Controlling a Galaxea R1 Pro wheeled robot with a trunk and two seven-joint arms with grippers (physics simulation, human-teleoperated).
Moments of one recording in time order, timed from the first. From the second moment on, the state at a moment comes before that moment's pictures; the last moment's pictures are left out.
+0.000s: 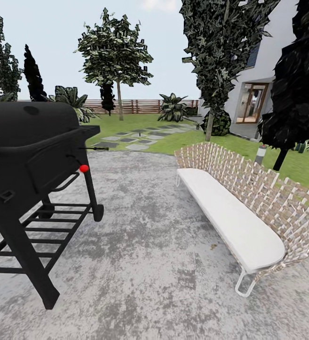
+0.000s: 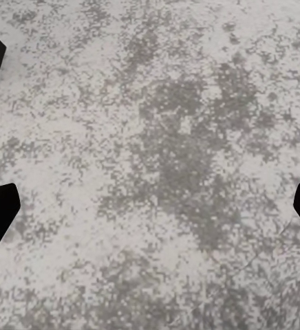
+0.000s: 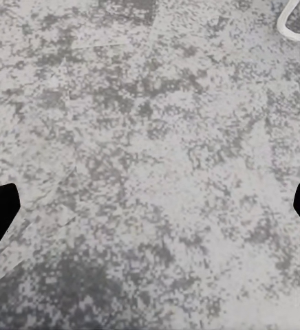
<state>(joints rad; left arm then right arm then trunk) -0.22 0.06 0.09 -0.26 0.00 -0.31 0.00 -0.01 -0.04 -0.01 -0.57 0.00 -0.19 -0.01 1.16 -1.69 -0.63</state>
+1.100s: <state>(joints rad) -0.22 0.06 0.09 -0.26 0.00 -0.31 0.00 -0.01 -0.05 -0.01 -0.57 0.00 -0.19 -0.01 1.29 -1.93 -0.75</state>
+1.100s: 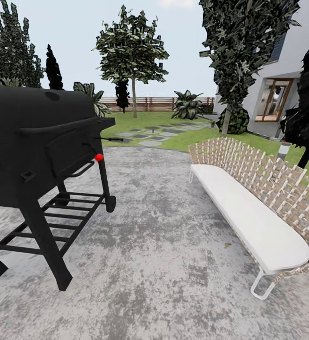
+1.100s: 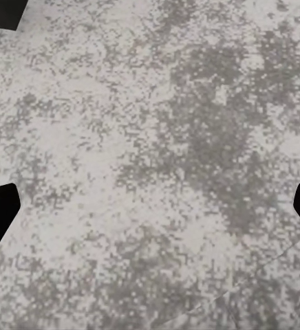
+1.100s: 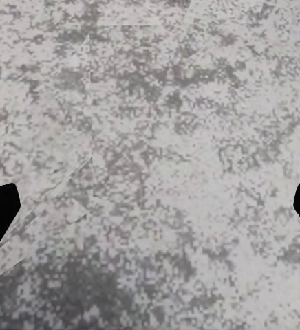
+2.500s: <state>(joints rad) -0.22 0.06 0.09 -0.26 0.00 -0.31 0.00 -0.01 -0.04 -0.01 -0.57 0.01 -0.19 -0.01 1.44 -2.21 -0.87</state>
